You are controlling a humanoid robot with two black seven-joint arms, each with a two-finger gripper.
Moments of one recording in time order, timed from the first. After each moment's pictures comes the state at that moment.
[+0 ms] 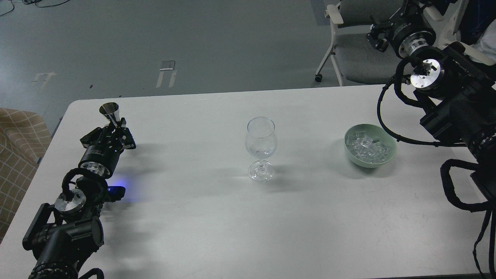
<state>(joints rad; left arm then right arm) -0.41 0.08 -1.81 -0.61 -0.14 -0.37 0.30 1.11 -0.16 0.86 0.28 -0.09 0.18 0.20</state>
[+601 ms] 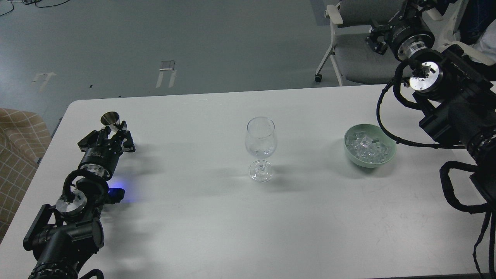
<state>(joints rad) -0.41 0.08 -1.79 -0.61 -0.14 -0.36 0.26 1.10 -0.16 0.86 0.28 -0.09 0.18 0.20</state>
